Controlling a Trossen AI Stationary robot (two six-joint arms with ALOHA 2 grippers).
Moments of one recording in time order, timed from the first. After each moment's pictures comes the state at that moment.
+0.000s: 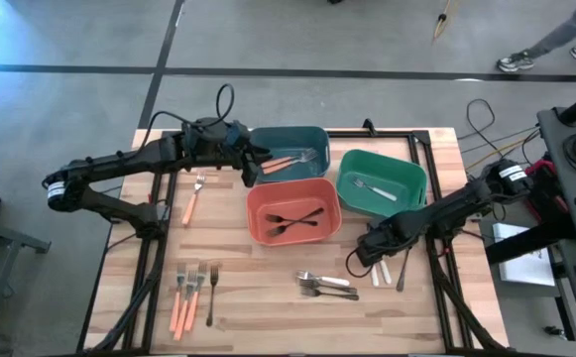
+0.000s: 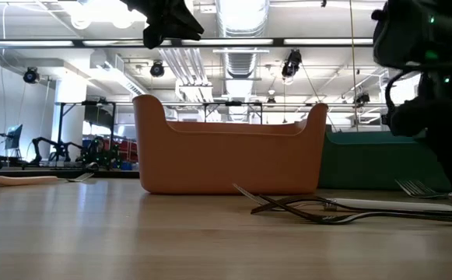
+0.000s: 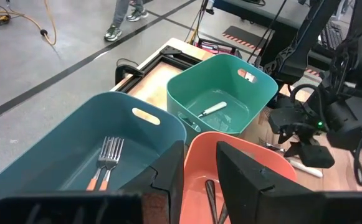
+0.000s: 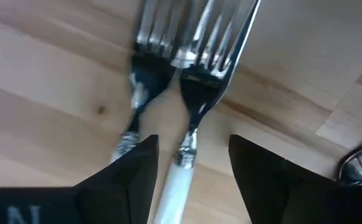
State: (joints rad) left arm 0.30 1.23 1.15 -0.33 -0.02 -0.23; right arm 0.32 1.43 0.67 -0.76 -0.09 1.47
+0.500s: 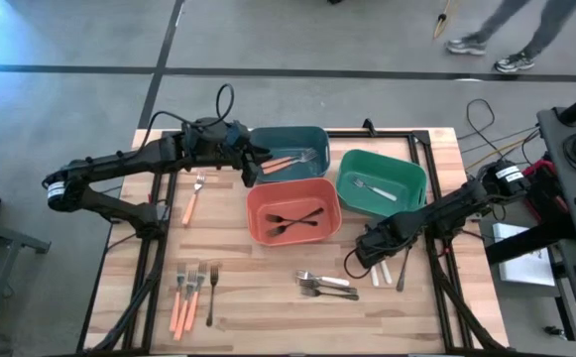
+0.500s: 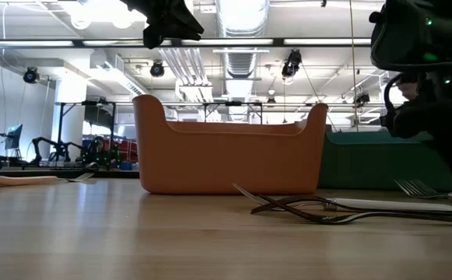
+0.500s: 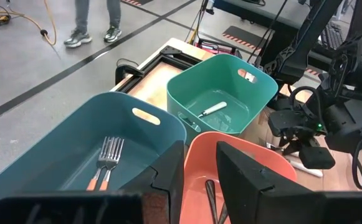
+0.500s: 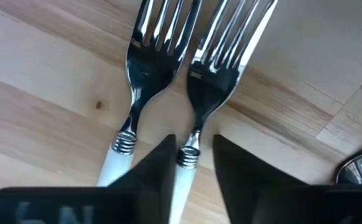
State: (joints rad) left arm 0.30 1.23 1.15 -0.33 -0.02 -0.23; right arm 0.32 1.51 0.67 -0.75 -0.10 1.41
